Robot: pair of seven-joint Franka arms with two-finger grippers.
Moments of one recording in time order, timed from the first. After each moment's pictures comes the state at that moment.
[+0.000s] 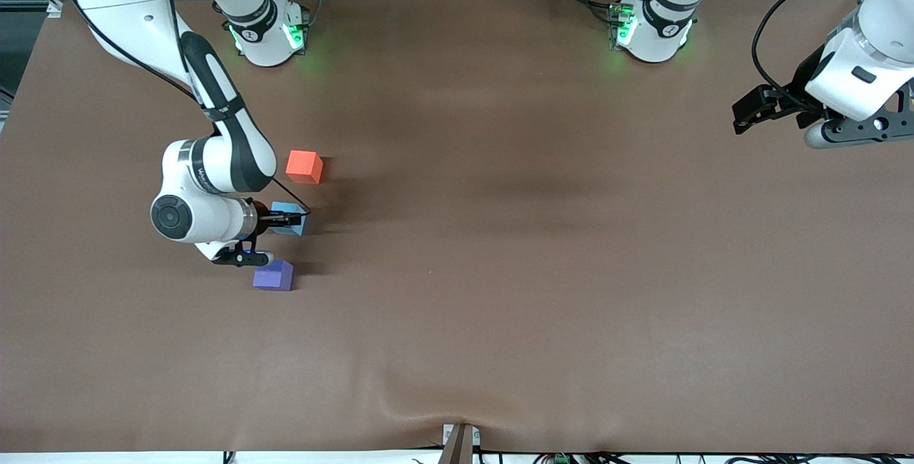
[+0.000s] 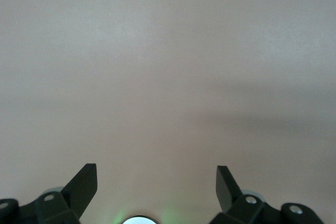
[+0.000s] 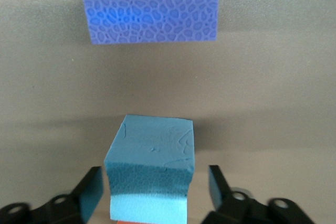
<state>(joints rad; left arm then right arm) 0.01 -0.04 -0.16 -1.64 0.01 1.53 -0.23 0.17 0.49 -0.02 -1.94 0.17 2.12 0.08</state>
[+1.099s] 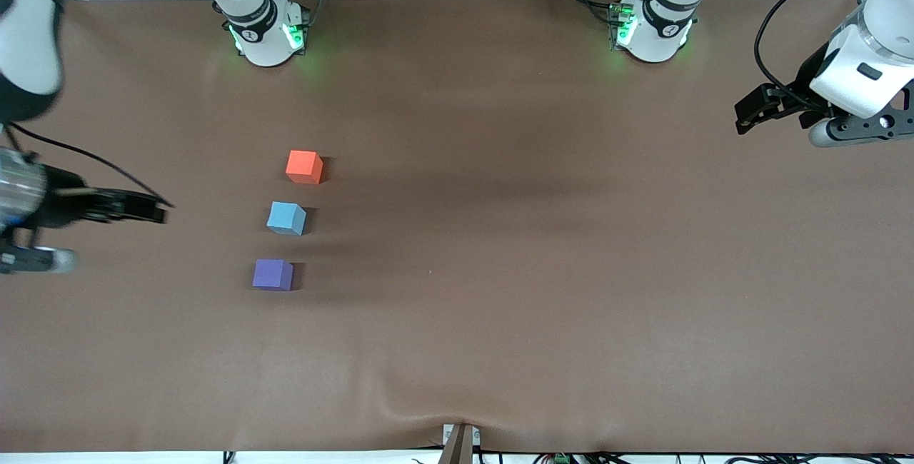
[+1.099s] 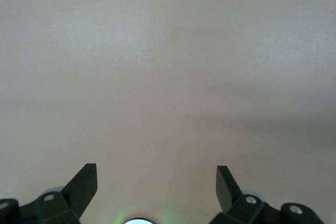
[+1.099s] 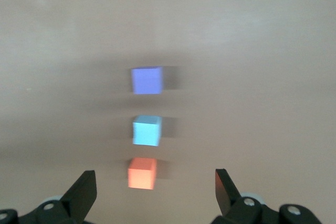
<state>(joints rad) 0.01 -0.05 -0.16 -1.62 0.01 1.54 -0.23 0.01 0.39 -0.02 -1.11 0.08 1.38 0.06</state>
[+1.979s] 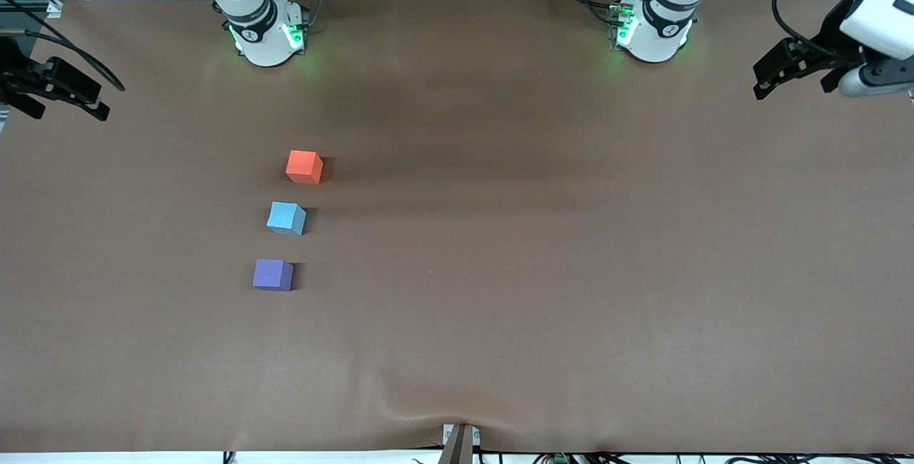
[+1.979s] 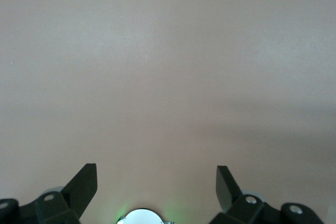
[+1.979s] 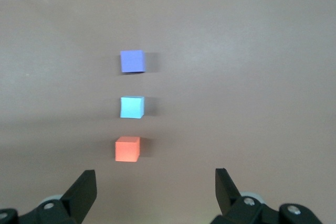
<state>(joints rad) 0.01 -0.15 -0.16 -1.62 0.01 1.47 -0.23 0.00 -0.08 0.00 -1.54 0.01 1.49 0.06</state>
